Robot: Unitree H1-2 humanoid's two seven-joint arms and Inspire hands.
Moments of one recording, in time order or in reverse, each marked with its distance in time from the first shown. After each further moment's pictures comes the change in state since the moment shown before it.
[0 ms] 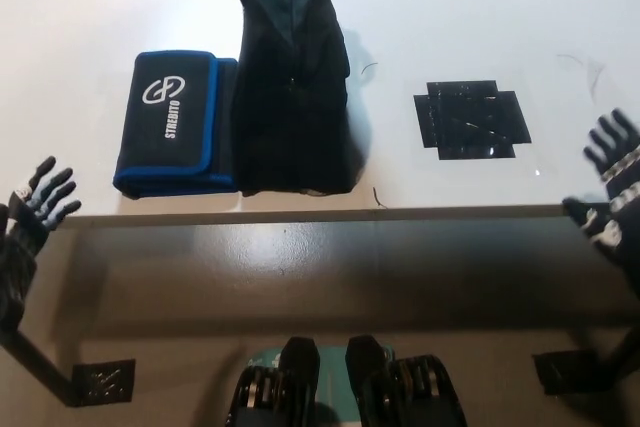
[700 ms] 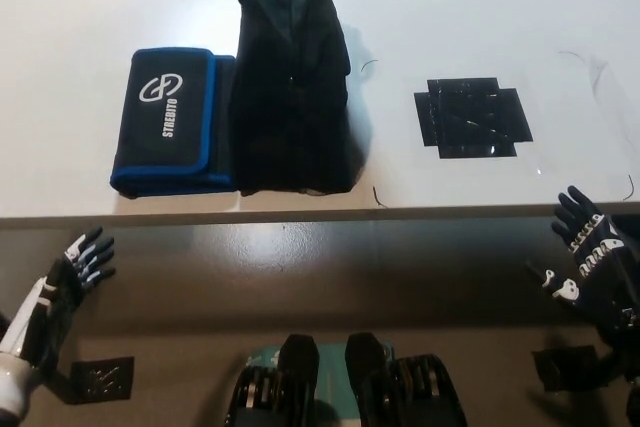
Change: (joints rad) left_arm 0.041 0.006 -0.096 0.225 0.064 -0.126 -0.006; right_arm 0.044 0.006 0.034 0.204 -0.052 -0.083 0.026
